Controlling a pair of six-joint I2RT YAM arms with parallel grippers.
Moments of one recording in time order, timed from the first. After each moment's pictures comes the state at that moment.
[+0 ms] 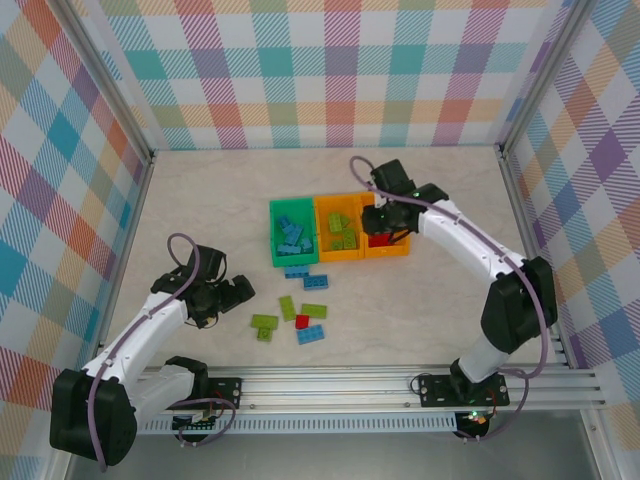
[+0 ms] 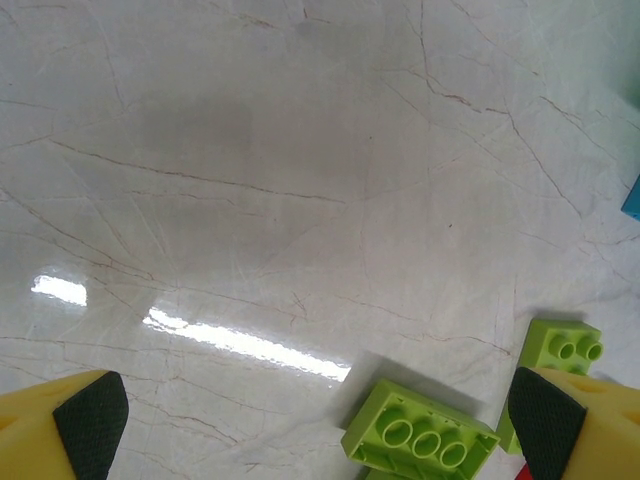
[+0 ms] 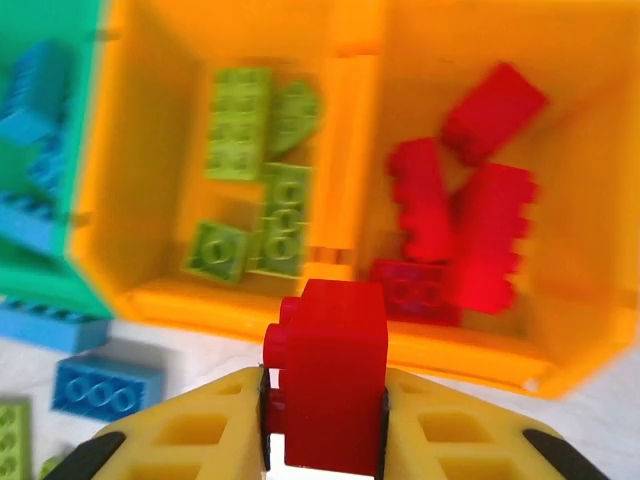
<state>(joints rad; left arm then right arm) -0.24 1.01 0.60 -0.81 0.06 -0.76 0.50 1.64 1.41 -0.83 0.02 0.31</state>
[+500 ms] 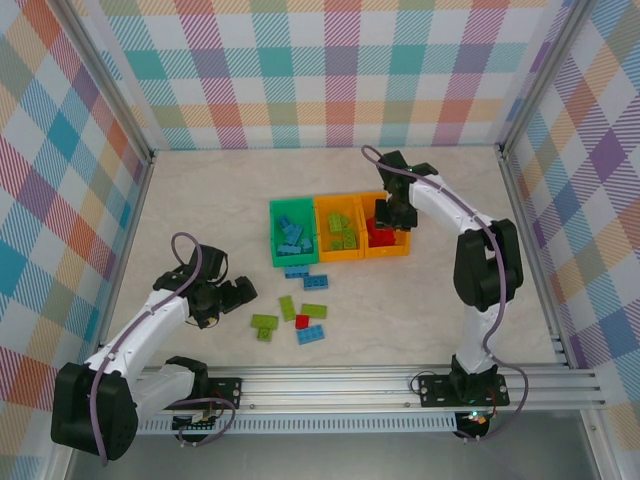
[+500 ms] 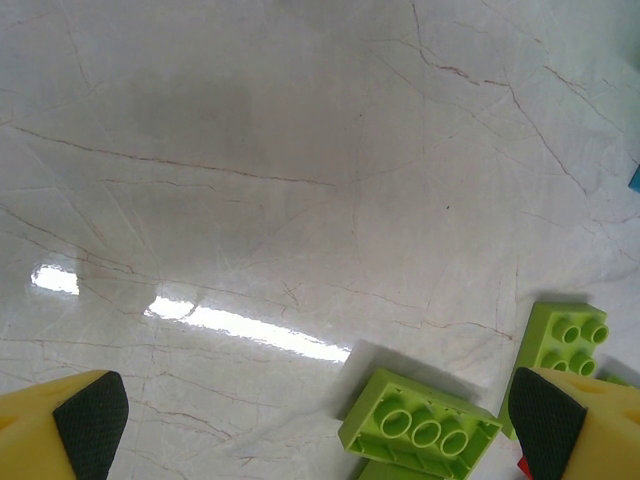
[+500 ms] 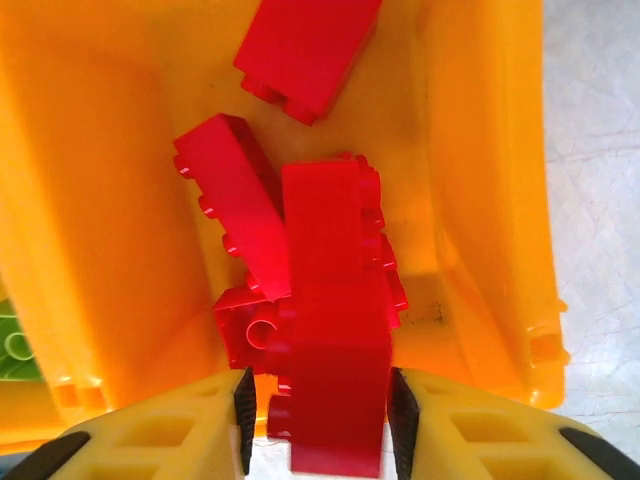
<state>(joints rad) -0.24 1.04 0.61 -0.81 0.10 -0.73 0.38 1.94 1.62 -1.02 0.02 0.43</state>
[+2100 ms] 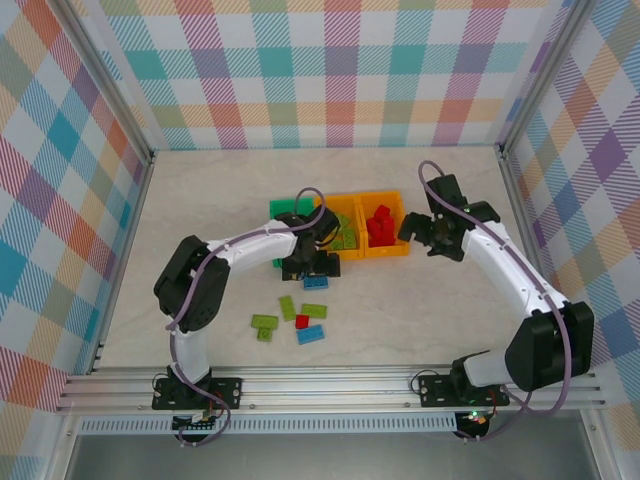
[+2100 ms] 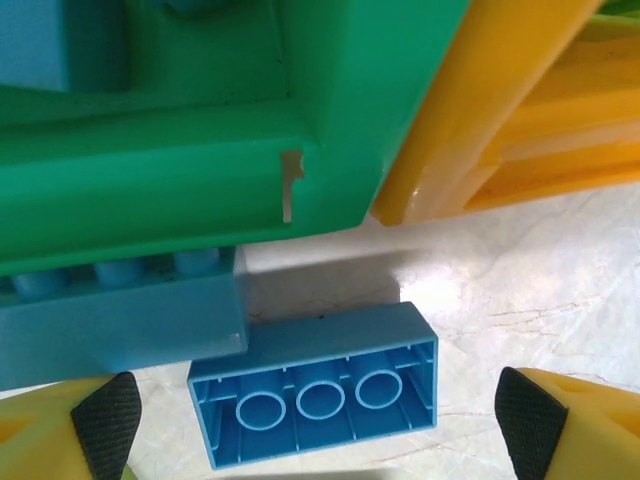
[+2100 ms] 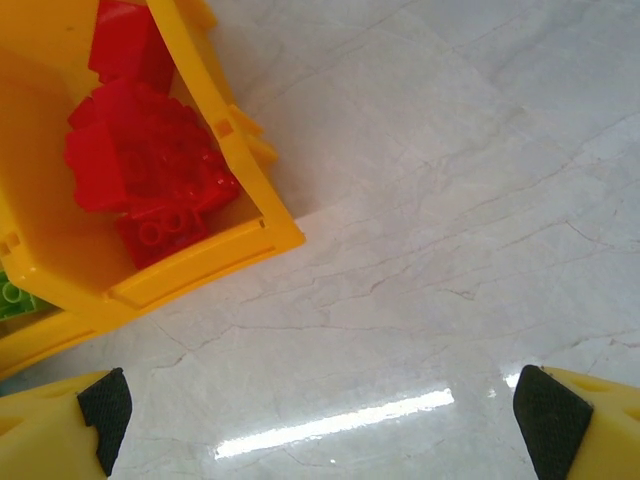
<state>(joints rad) -0.73 1.91 1.38 -0.85 0.03 -0.74 0.28 1.36 1.16 -0.95 0.08 0.60</state>
